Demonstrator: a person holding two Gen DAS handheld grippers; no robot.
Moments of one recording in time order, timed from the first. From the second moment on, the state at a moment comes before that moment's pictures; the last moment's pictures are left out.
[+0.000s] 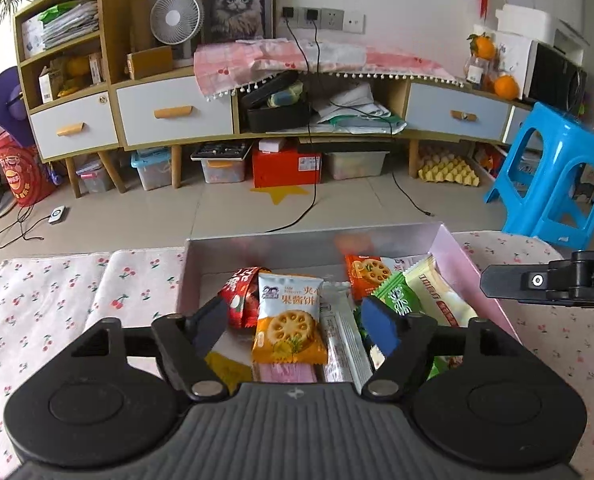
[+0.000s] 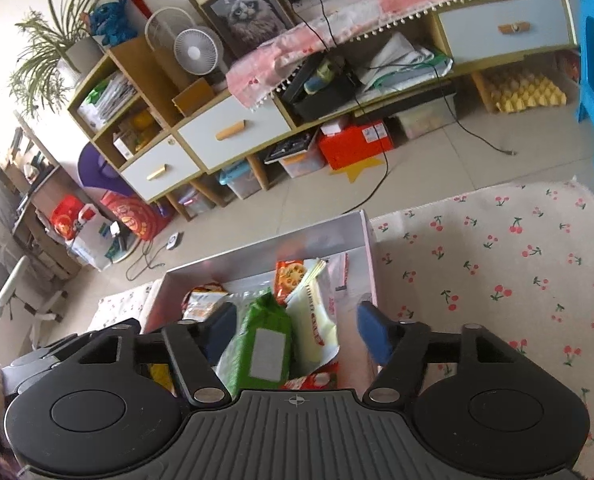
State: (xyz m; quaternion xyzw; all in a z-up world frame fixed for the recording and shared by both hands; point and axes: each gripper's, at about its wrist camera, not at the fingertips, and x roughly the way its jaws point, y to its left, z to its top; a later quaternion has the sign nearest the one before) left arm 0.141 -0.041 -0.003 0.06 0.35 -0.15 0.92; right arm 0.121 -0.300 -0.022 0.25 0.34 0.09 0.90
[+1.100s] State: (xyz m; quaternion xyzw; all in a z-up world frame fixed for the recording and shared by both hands) left arm 0.049 0.040 -0.008 0.04 0.35 -0.09 0.93; right arm 0.022 -0.219 -0.016 0.13 0.35 0.08 0.92
